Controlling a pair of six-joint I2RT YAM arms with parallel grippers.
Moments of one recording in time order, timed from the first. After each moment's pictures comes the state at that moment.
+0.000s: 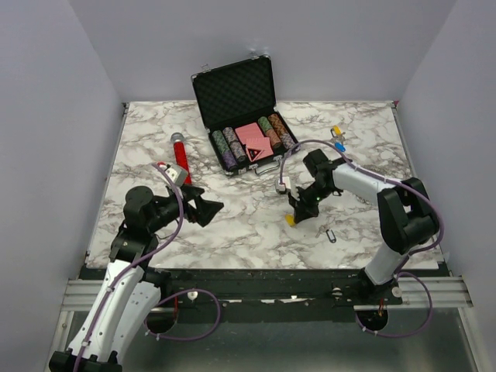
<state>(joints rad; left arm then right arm) -0.23 0.56 0.54 -0.18 0.60 -0.24 0.43 1.72 1.03 -0.79 -0.69 -1.04</state>
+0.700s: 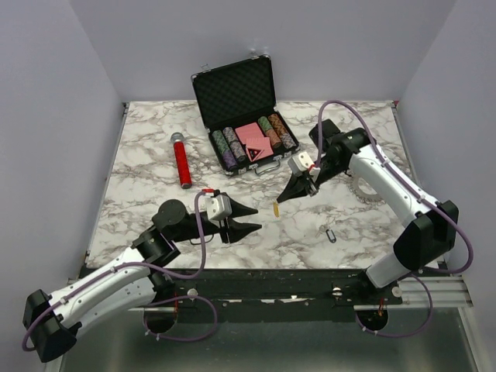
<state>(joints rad) -0.83 0.68 0.50 0.24 0.52 -0.07 0.47 1.58 1.47 -1.31 -1.24 -1.59</state>
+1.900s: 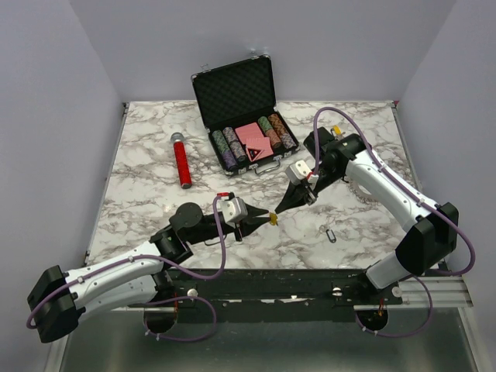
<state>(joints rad) -0.96 0.84 0.45 0.46 0.32 0.01 0.54 1.54 1.42 -1.33 -1.27 -1.60</state>
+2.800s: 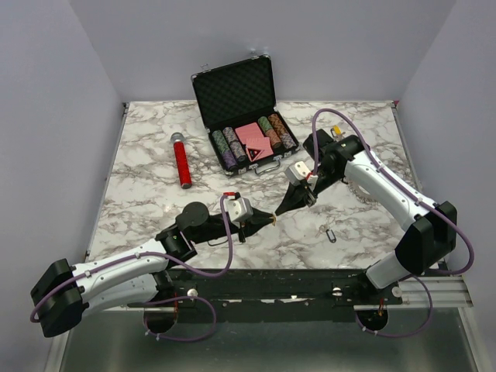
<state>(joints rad) -0.98 0.91 0.45 0.49 0.32 -0.01 0.54 1.54 1.40 -1.33 -1.28 -1.60</state>
